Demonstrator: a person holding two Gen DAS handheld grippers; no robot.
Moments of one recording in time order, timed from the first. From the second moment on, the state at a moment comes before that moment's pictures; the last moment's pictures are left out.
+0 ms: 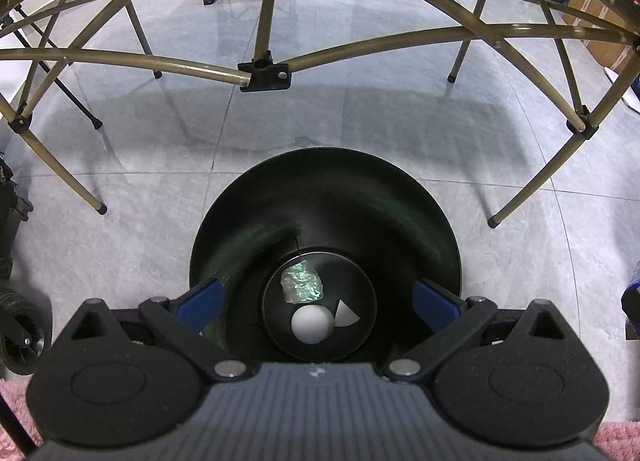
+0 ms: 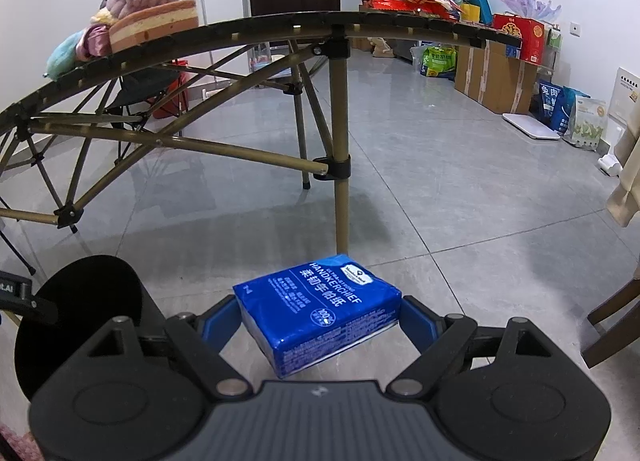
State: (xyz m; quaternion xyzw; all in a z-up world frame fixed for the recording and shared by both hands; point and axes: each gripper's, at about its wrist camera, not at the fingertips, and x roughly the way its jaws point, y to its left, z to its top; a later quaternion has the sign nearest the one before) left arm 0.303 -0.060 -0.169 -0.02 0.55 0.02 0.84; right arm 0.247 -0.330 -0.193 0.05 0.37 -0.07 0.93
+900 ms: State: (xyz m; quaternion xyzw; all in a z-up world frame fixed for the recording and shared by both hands) left arm 0.280 -0.012 -0.136 -0.03 0.49 0.03 0.87; right arm 0.250 -0.285 -0.185 0.05 0.41 -0.04 0.91
